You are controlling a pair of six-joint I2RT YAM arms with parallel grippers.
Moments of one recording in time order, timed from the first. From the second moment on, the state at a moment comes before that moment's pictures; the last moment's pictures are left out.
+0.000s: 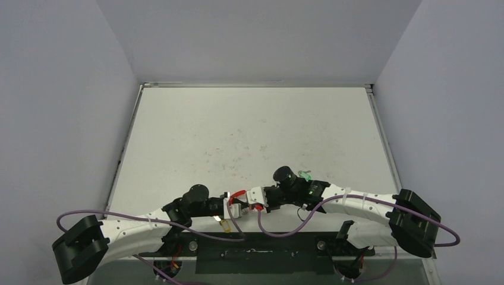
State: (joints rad) left arm -0.98 0.92 0.15 0.49 0.43 0.43; right arm 1.01 1.24 0.57 -0.04 -0.50 -0.69
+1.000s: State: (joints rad) left arm -0.99 0.85 0.12 0.41 0.34 0.42; right arm 1.02 1.32 0.57 0.09 -0.49 -0.62
